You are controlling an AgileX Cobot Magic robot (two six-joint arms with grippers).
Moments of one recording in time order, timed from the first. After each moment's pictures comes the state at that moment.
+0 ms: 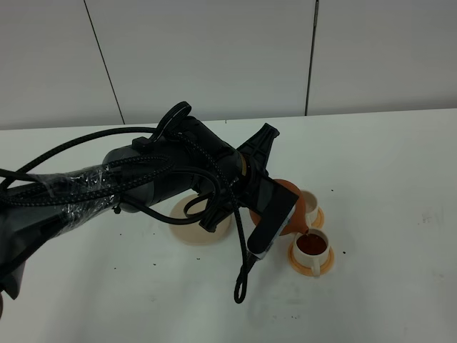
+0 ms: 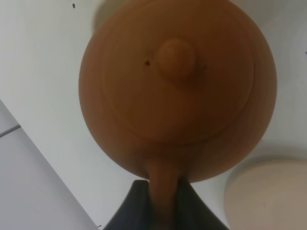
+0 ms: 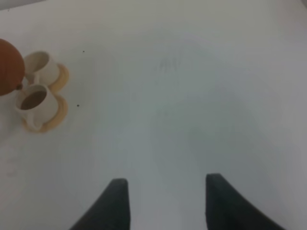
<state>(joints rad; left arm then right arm) -0.68 2.04 -1.50 0.32 0.44 1.44 -0.01 -0.01 -0.49 0.09 1.07 0.04</state>
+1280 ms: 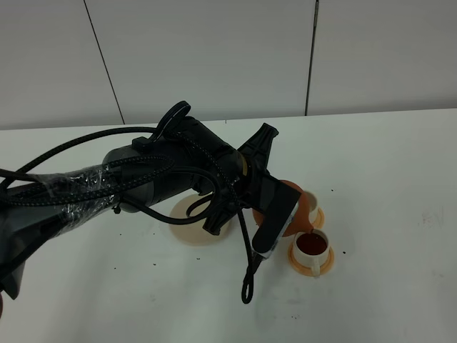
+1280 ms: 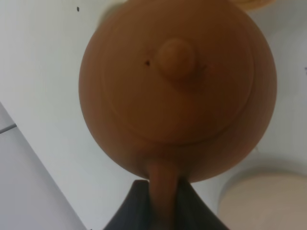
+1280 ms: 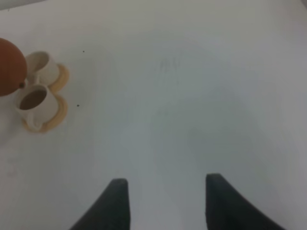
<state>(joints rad) -0.68 2.04 -1.50 0.27 0.44 1.41 -0.01 -0.01 -0.49 0.09 1.07 0.04</state>
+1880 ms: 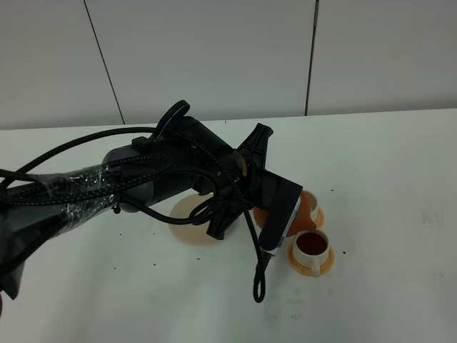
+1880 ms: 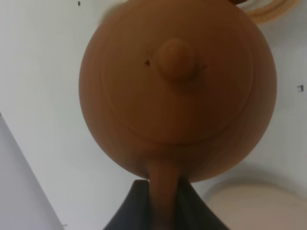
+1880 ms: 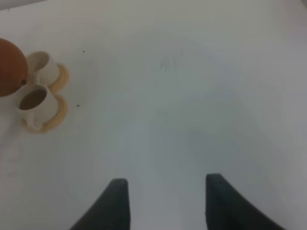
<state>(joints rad) -0.68 2.03 -1.50 0.26 0.47 1.30 -0.01 -0.01 -0.49 0.09 1.07 0.04</state>
